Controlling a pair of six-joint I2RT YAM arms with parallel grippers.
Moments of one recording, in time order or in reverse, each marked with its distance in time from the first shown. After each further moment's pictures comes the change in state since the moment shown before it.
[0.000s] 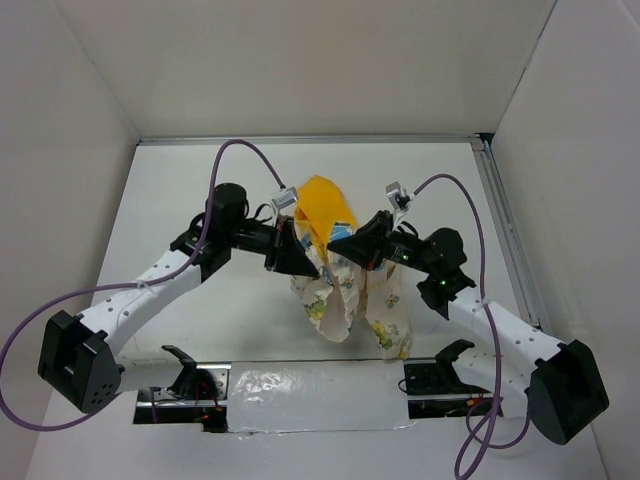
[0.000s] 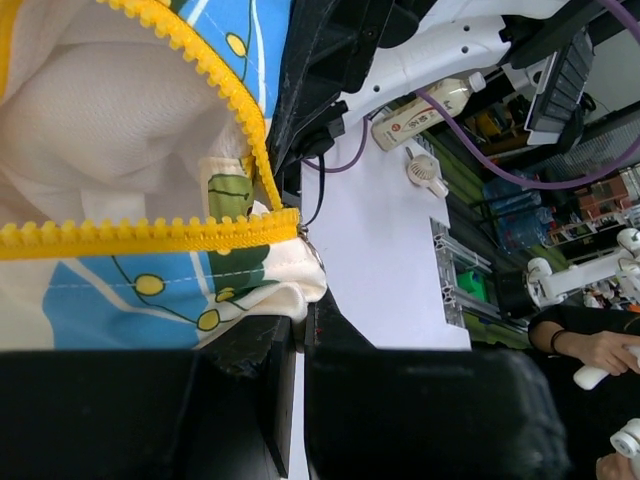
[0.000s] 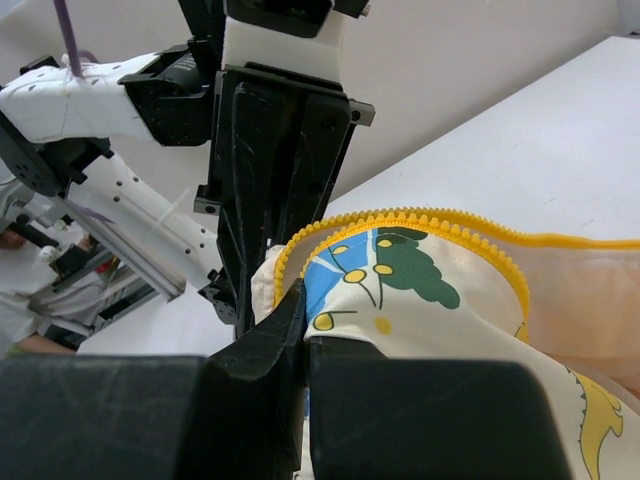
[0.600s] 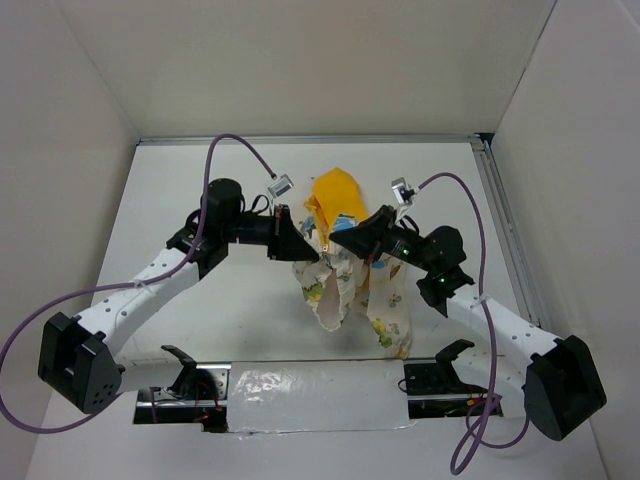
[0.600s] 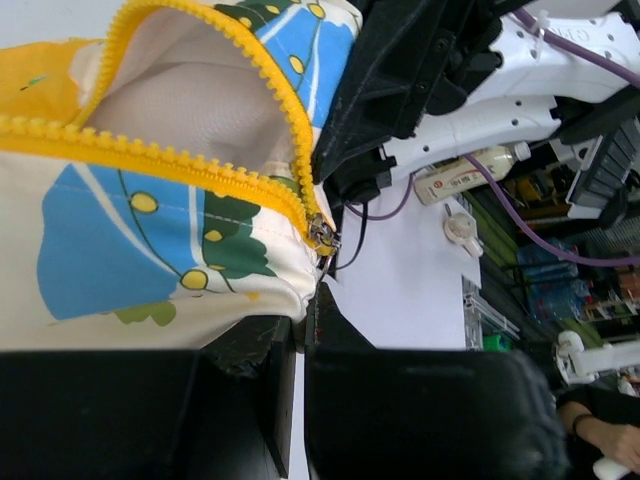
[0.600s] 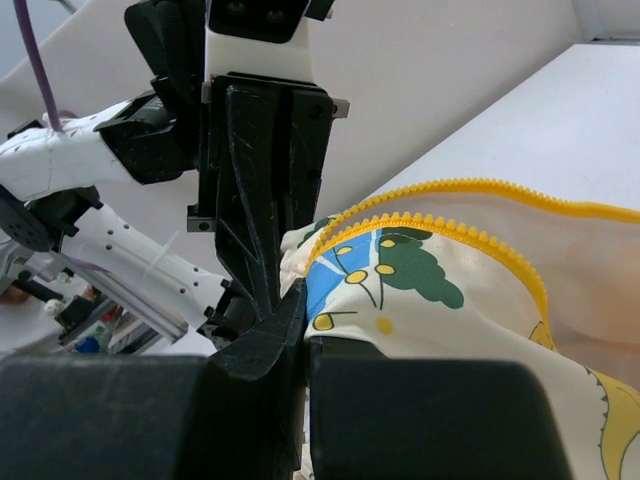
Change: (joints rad) left arm 0.020 -0.002 0.029 -0.006 -0.183 -0.052; right arm -0.013 0.027 0.000 0.022 0.079 0.084
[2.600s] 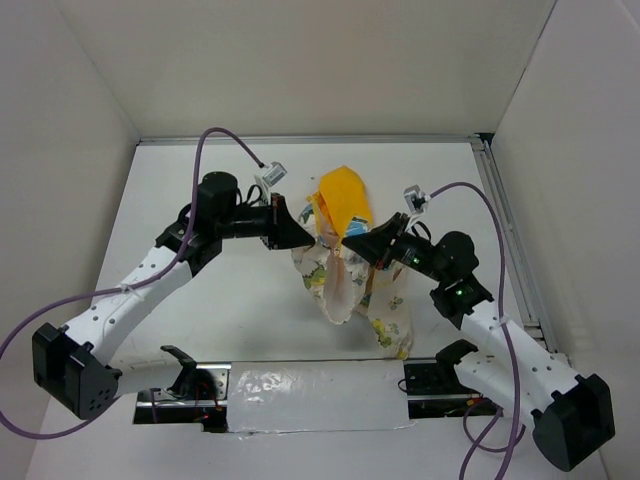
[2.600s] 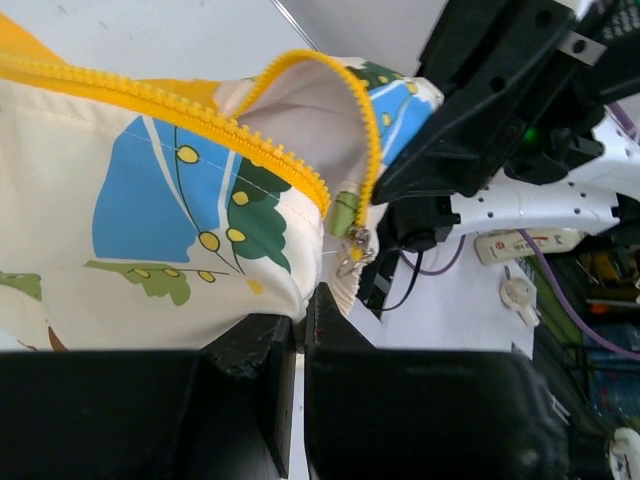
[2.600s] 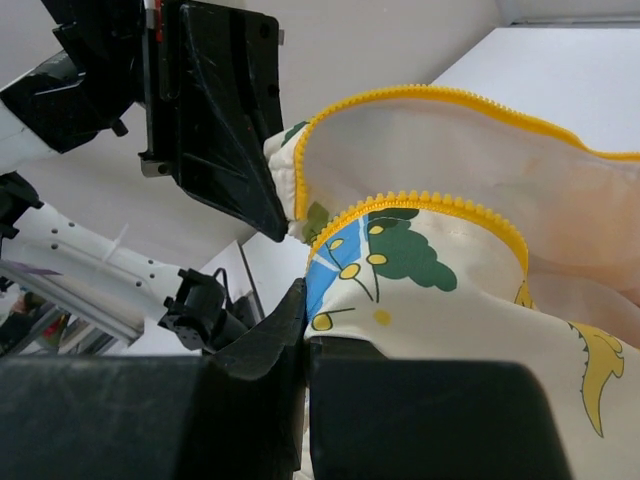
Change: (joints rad) left arm 0.004 -0.035 0.100 -0.175 -0.249 0.035; right arm -0.028 -0.209 -0.004 -0.336 0.082 -0.123
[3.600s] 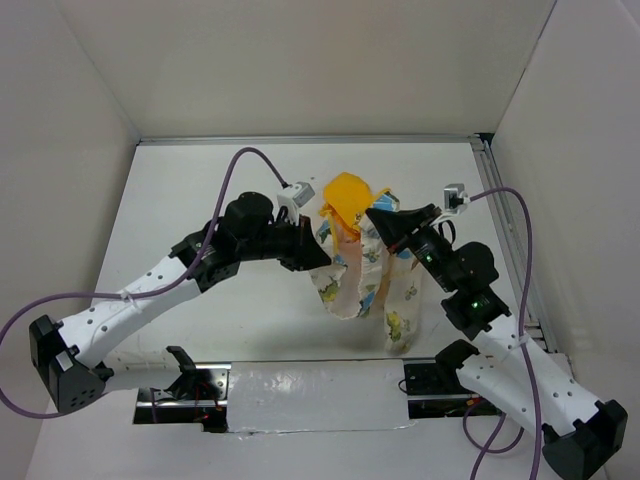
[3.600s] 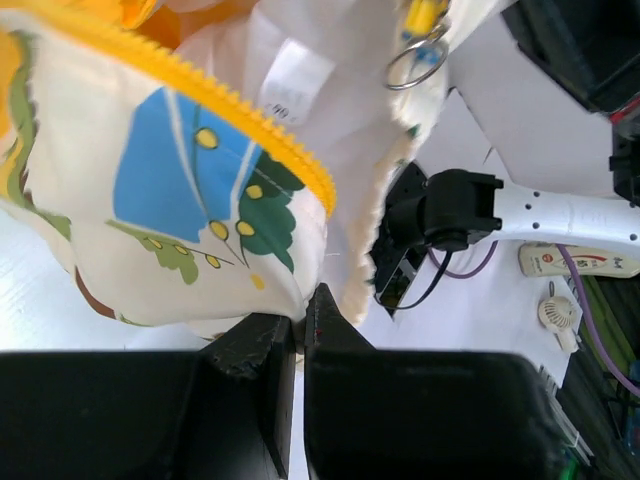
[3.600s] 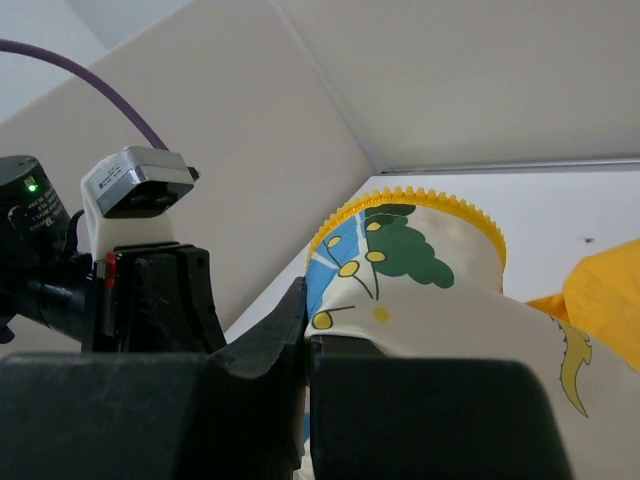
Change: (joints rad) left arm -0.290 -0.001 0.071 -0.182 -0.384 -0.050; right arm 0.069 -0.127 0.066 -0.084 0.448 -0.061
